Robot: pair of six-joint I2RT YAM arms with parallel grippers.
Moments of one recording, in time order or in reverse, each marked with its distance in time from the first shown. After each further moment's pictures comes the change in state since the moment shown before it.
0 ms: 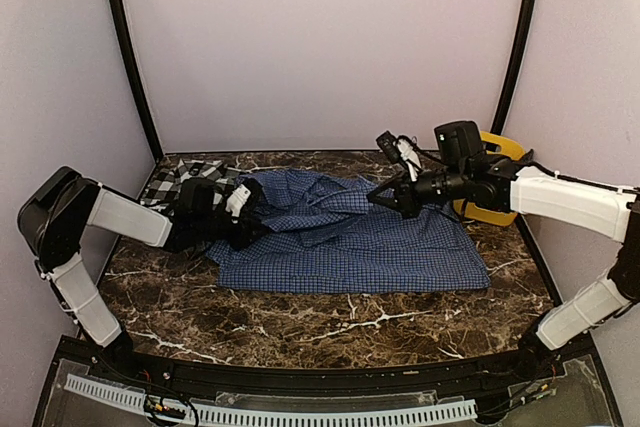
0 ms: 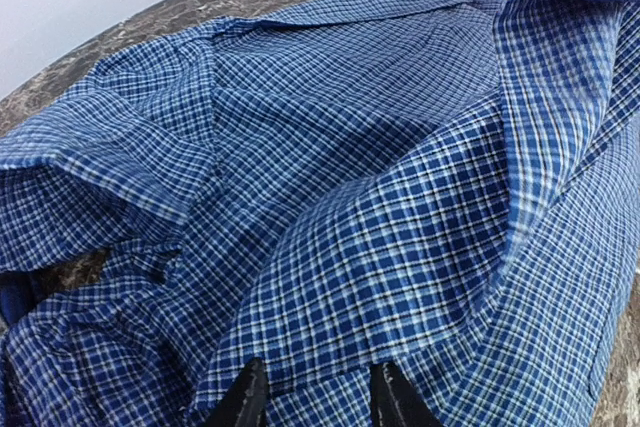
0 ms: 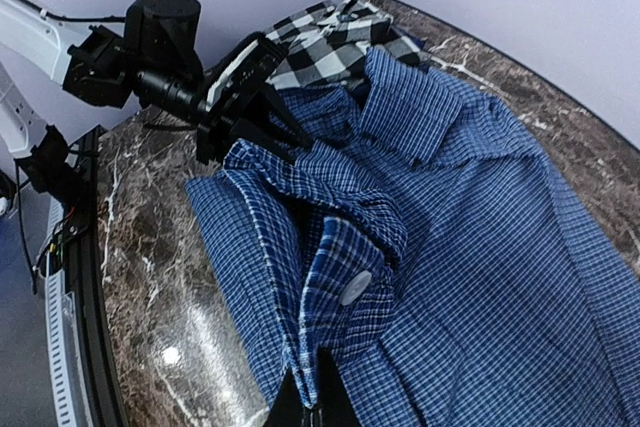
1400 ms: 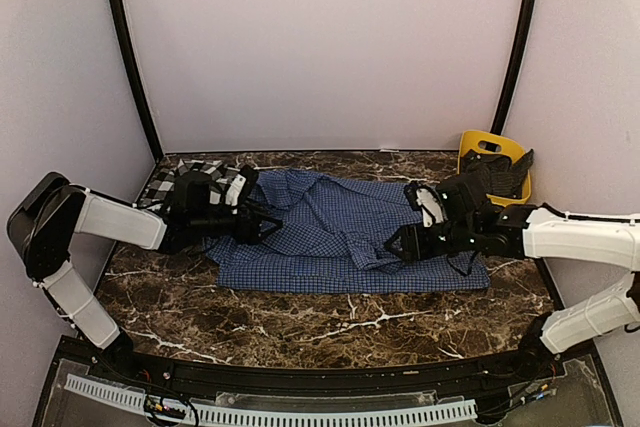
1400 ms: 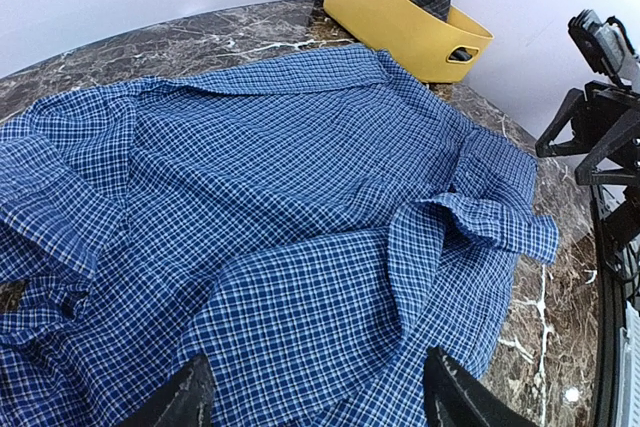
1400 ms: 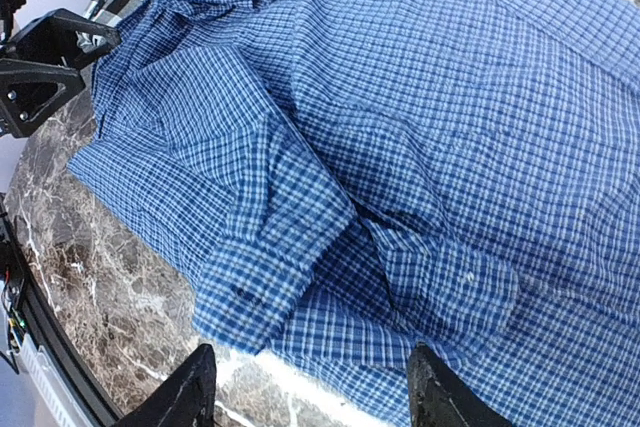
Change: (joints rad) left arm -0.037 -0.085 -0.034 0.081 0.165 -0.281; right arm 0.124 -0.201 -0.373 -0.027 0.443 0.475
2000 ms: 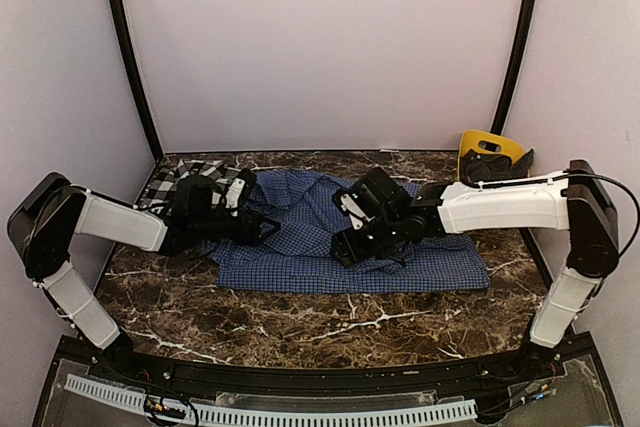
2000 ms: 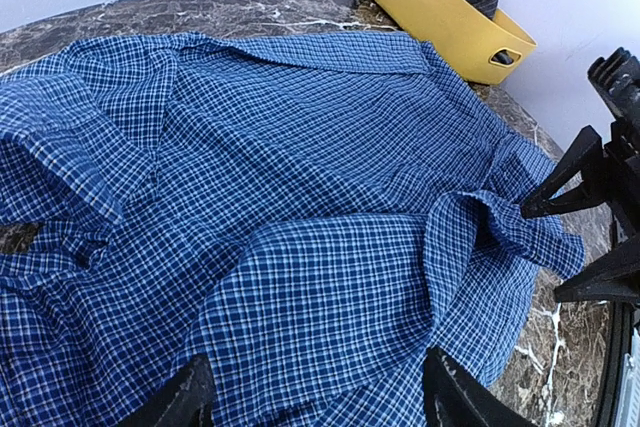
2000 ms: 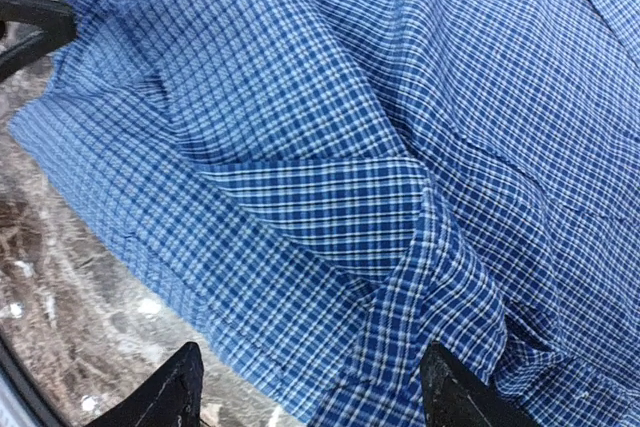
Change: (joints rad) left arm -0.013 0.000 -0.008 -0.039 -0.093 -0.082; right arm 0.211 0.482 0.462 -0.163 0.131 -0.049
